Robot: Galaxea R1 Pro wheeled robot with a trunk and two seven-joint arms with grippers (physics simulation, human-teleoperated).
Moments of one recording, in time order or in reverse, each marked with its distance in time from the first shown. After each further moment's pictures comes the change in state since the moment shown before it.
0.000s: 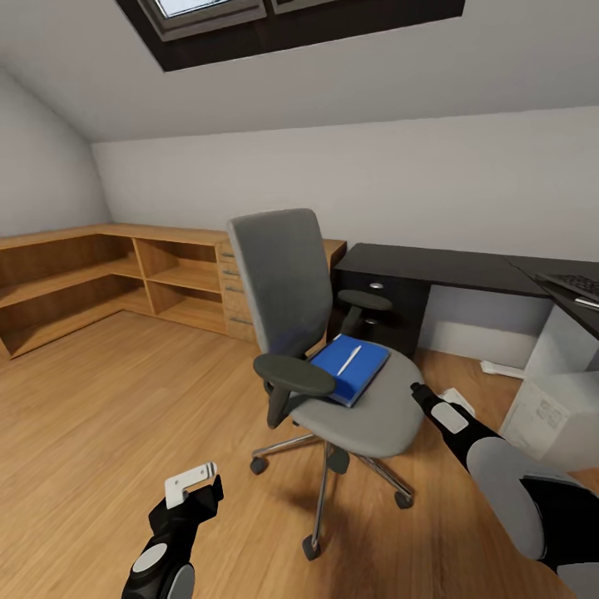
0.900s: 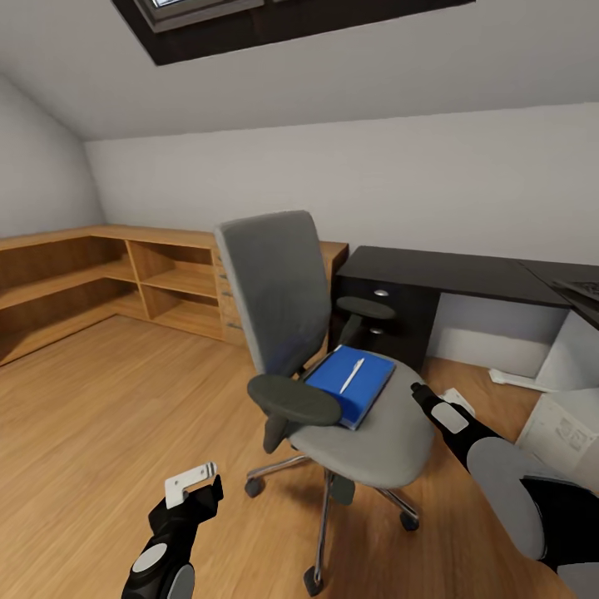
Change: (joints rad) left arm 0.000 0.000 0.000 0.000 0.000 0.000 0.000; right arm 0.000 -0.001 0.000 0.002 -0.002 0.000 0.000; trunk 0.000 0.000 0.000
